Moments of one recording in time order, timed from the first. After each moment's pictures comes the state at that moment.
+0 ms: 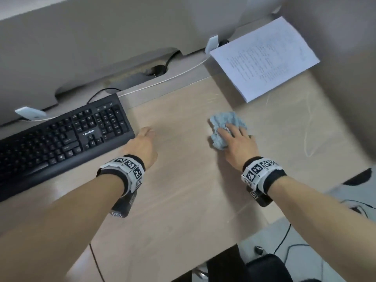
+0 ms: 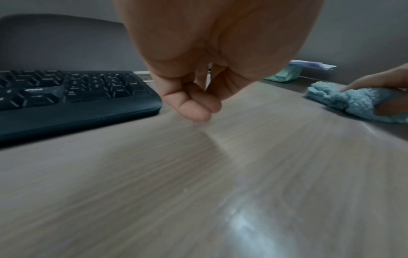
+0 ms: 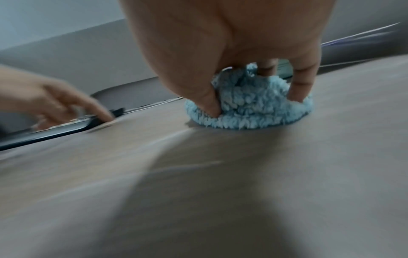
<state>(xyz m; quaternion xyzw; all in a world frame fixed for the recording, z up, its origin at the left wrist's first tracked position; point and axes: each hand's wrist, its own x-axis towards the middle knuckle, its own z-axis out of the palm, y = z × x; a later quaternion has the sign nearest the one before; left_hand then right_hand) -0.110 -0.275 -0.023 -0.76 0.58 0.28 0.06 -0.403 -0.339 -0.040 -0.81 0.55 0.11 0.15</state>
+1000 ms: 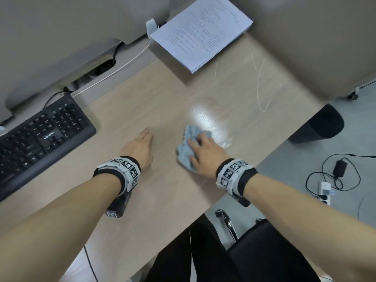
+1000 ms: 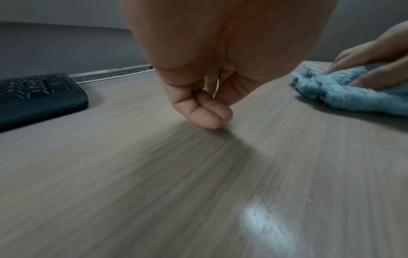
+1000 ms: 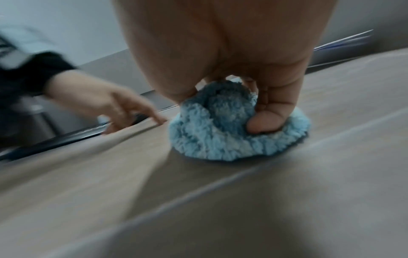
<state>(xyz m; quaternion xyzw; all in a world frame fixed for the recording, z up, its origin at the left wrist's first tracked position) -0.207 -0.240 -0.032 -0.67 0.67 0.28 0.14 -0.448 -0.221 -0.041 -0.80 0.53 0.06 0.27</state>
